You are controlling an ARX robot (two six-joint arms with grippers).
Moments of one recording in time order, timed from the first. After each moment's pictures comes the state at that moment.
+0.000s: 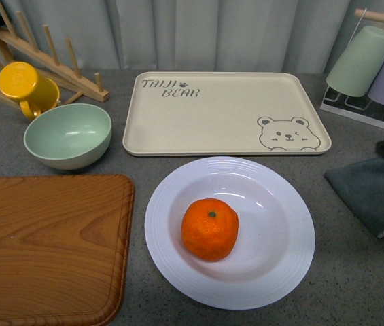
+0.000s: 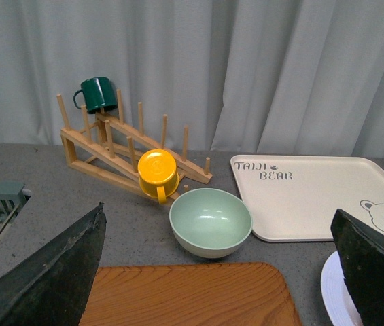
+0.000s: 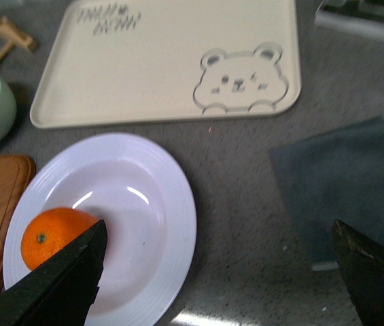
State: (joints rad) left arm 0.00 0.00 0.02 0.00 0.00 -0.01; right arm 0.05 1.42 0.41 0.34 -0.30 0.13
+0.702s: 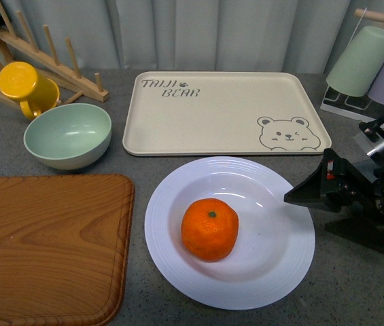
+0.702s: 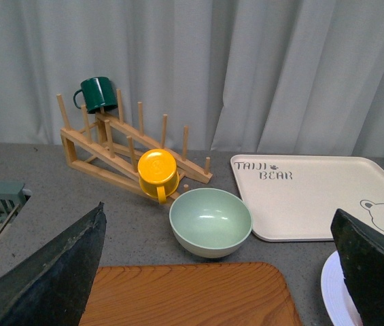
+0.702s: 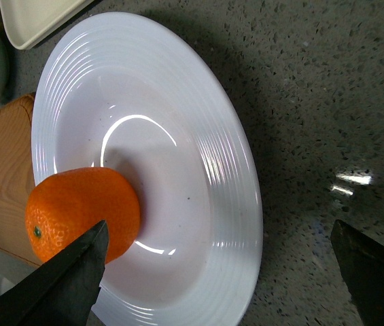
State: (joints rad) left arm 0.00 0.00 0.02 0.00 0.00 -0.01; right arm 0.07 2.05 0.75 0.23 -0.62 0.42
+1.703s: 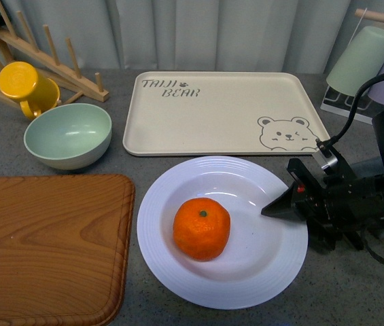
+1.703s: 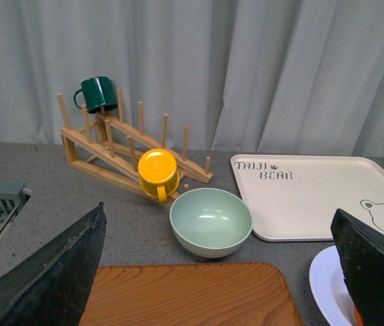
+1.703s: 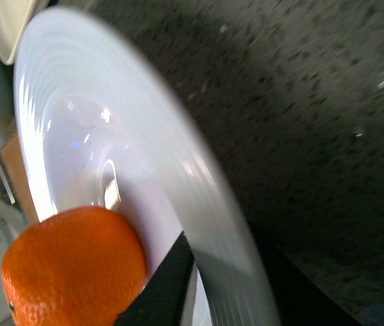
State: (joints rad) left arm 0.00 0.00 0.02 0.00 0.00 -0.01; right arm 0.13 2.27 0.87 0.32 -0.71 0.61
